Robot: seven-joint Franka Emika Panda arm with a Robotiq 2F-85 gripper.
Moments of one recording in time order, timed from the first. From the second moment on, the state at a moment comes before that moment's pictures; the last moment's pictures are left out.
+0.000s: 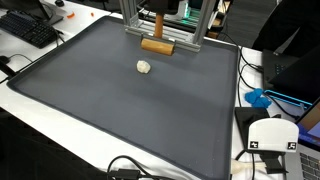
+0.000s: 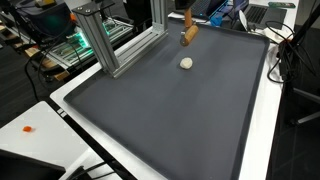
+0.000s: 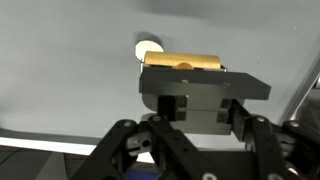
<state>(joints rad) 0.10 -0.18 0.14 -2.31 -0.02 2.34 0.07</state>
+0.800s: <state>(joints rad) 0.08 -0.10 0.10 -2.31 -0.03 2.40 0.04</state>
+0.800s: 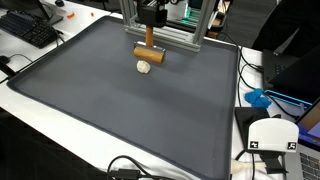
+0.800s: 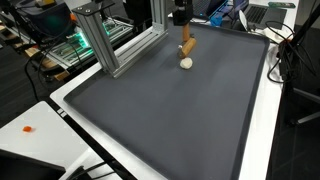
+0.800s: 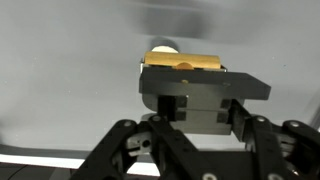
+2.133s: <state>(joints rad) 0.07 0.01 0.09 -2.31 -0.09 2.53 0.02</state>
